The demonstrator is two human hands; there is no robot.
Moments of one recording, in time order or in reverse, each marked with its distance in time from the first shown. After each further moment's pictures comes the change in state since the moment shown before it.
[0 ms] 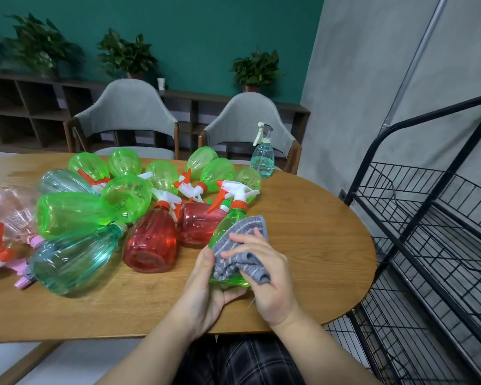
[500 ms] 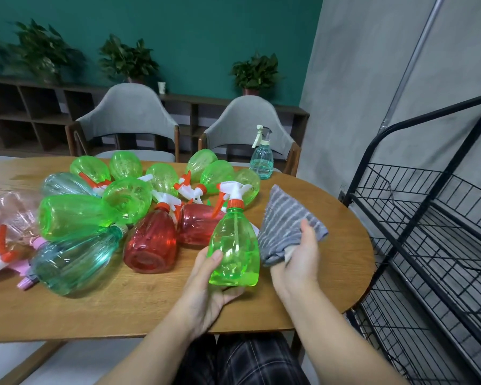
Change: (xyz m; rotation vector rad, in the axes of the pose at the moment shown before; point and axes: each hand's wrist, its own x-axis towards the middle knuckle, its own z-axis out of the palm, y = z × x) left_hand -0.004 0.003 0.007 -0.014 0.012 -0.021; right_hand 0.035 -0.017 -0.020 0.888 0.711 0.788
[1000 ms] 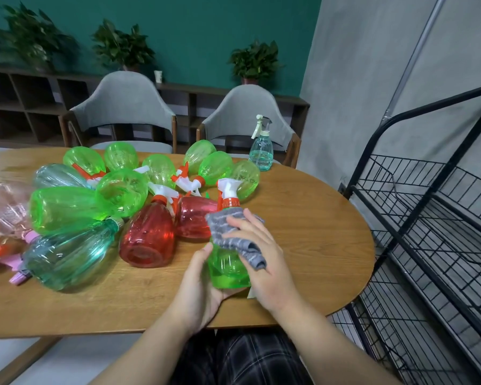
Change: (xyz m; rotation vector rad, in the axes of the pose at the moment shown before) left_hand -0.004 0.003 0.002 0.000 -0.034 -0.012; right_hand -0.003 0.031 -0.026 -1.048 -0.678 -0.680
